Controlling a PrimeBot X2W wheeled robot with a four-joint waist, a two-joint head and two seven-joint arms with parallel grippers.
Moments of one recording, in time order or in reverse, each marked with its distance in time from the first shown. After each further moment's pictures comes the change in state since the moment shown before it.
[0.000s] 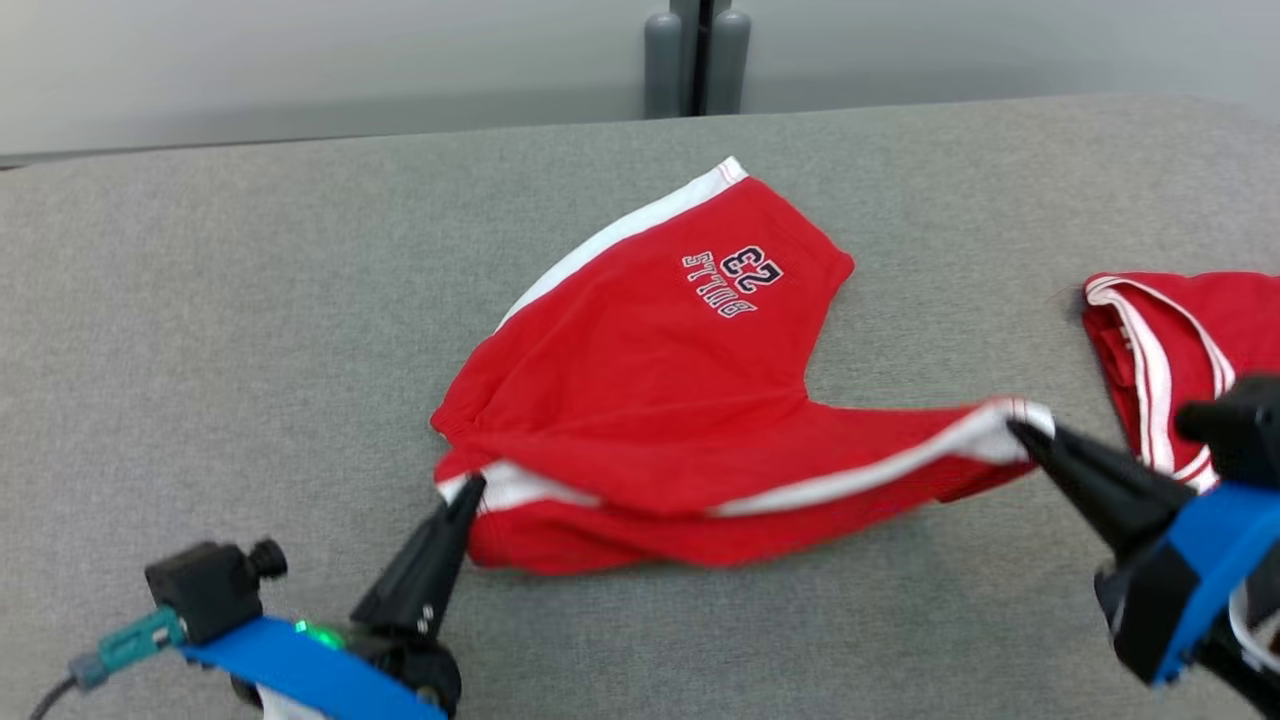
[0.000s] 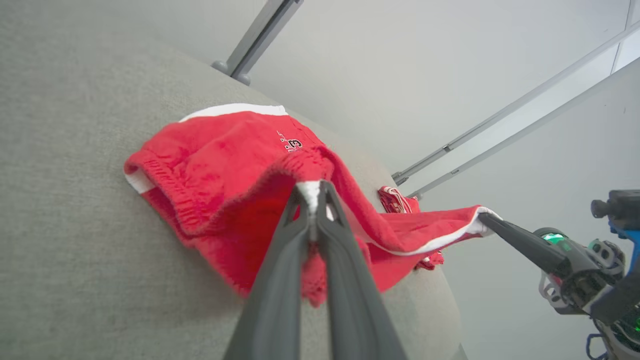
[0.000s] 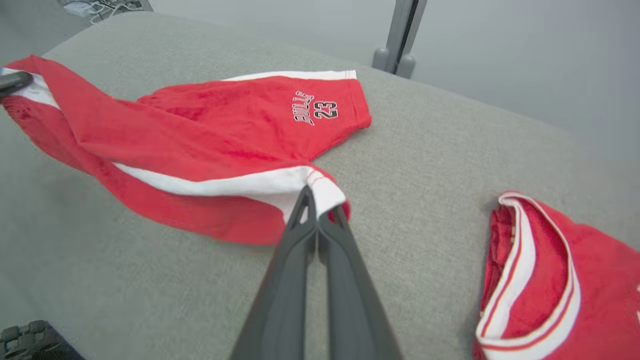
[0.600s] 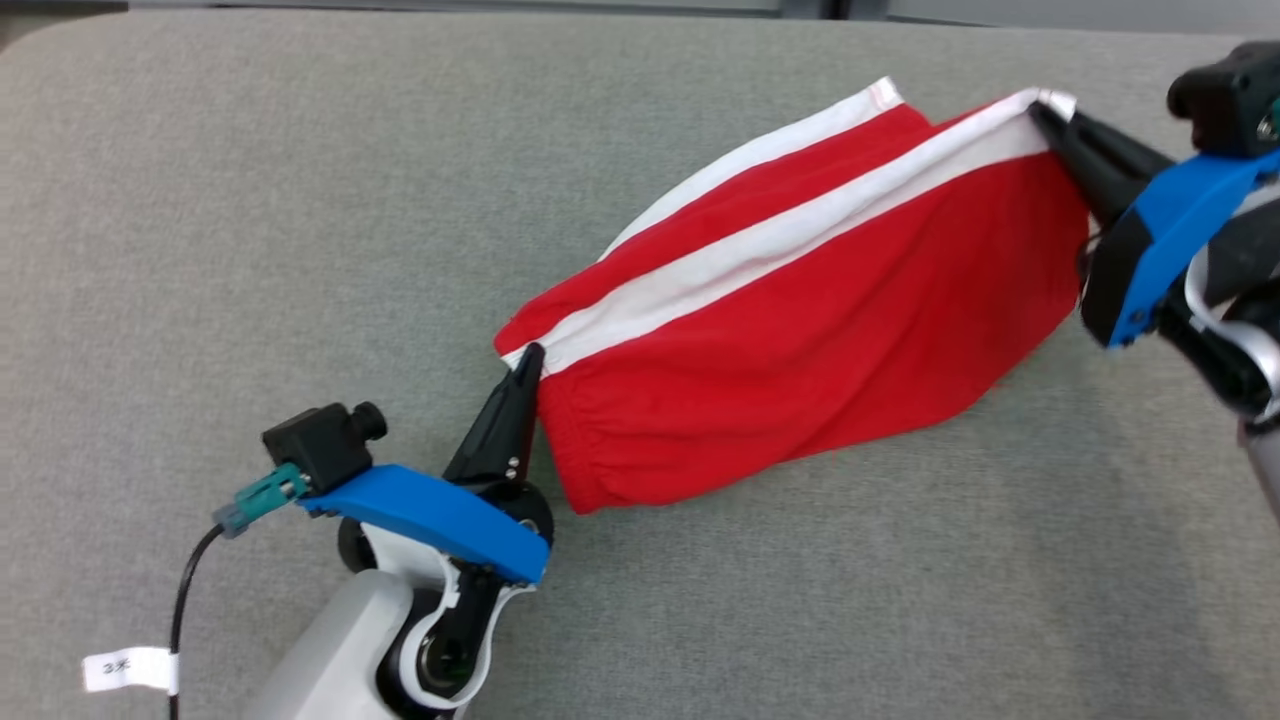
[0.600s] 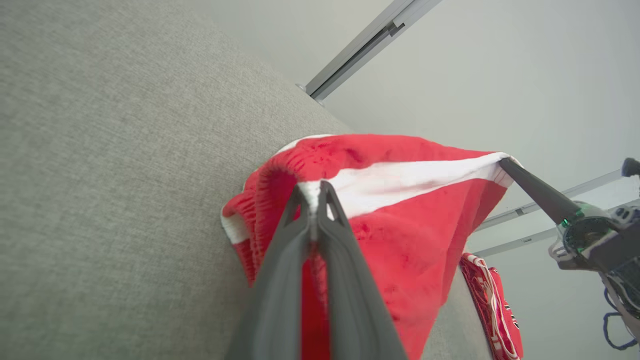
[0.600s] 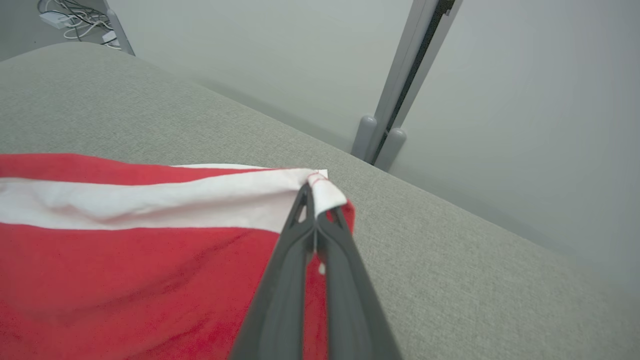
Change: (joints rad) left arm -0.341 -0.294 -0.022 0.478 0.022 -0.058 -0.085; right arm -0.697 -0.005 0.254 0.652 -0.097 0.000 -0.301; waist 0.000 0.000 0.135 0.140
